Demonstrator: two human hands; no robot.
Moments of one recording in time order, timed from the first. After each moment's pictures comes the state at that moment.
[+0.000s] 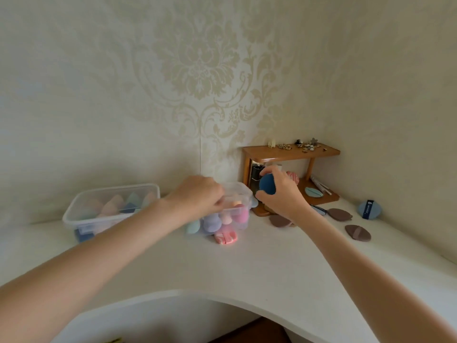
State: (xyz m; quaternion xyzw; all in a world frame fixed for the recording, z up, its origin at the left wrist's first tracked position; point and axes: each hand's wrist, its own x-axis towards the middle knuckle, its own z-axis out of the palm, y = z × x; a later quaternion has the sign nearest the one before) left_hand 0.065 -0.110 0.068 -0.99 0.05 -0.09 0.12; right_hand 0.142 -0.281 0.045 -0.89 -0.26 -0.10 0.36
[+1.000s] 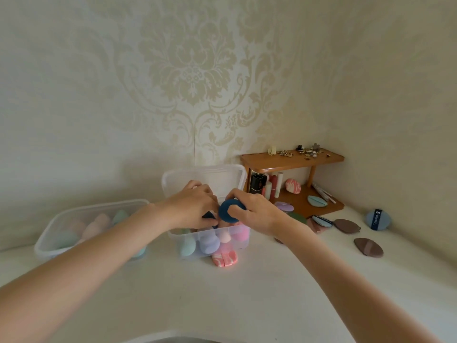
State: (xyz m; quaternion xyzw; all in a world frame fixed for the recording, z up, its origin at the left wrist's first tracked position) left_hand 0.128 -0.055 0.039 -0.97 0.21 -0.08 0.08; right_hand 0.143 -0.235 0.054 -0.88 -0.37 0.05 0.29
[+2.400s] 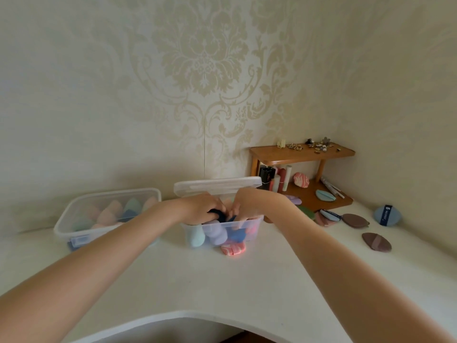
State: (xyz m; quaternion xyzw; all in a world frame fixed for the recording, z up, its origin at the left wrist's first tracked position) left_hand 0.124 -0.051 0.027 -0.98 0.17 0.08 -0.09; right_hand 0.167 -0.200 0.050 -0.93 -0.34 0.15 0.03
